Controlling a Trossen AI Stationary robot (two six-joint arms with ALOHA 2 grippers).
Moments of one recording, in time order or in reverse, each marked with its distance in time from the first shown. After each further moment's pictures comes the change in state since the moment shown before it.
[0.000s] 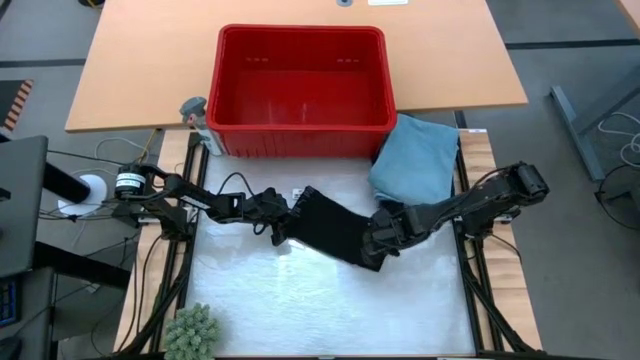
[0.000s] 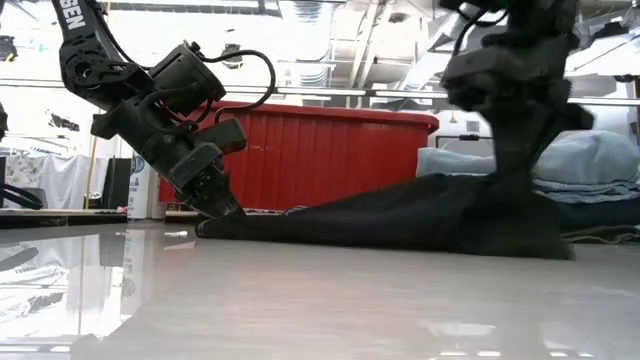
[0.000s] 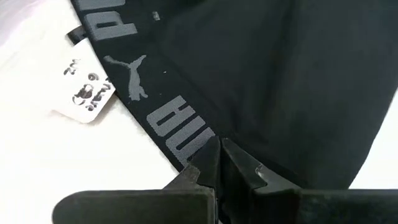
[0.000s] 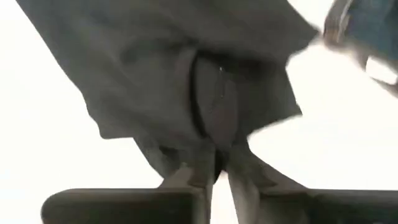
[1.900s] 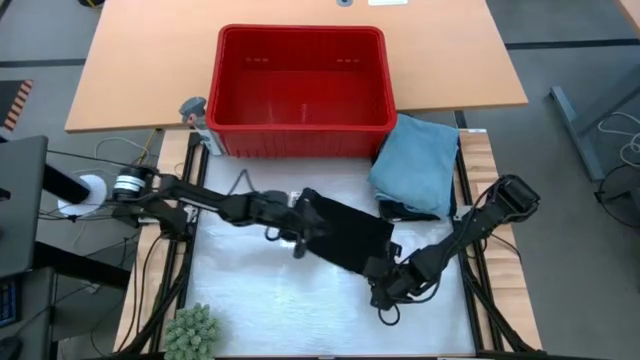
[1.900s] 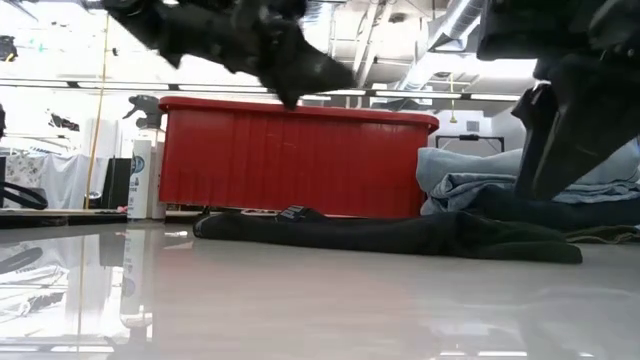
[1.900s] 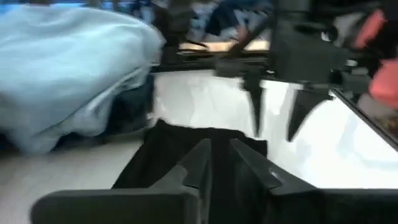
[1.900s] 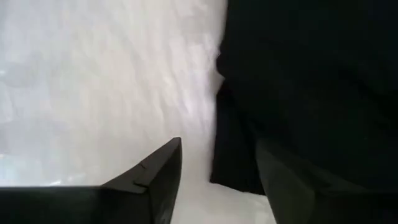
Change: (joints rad) left arm -0.139 -0.037 0.360 0.106 0.127 0.215; right arm 0.332 0.138 0.000 0.289 0.252 -0.434
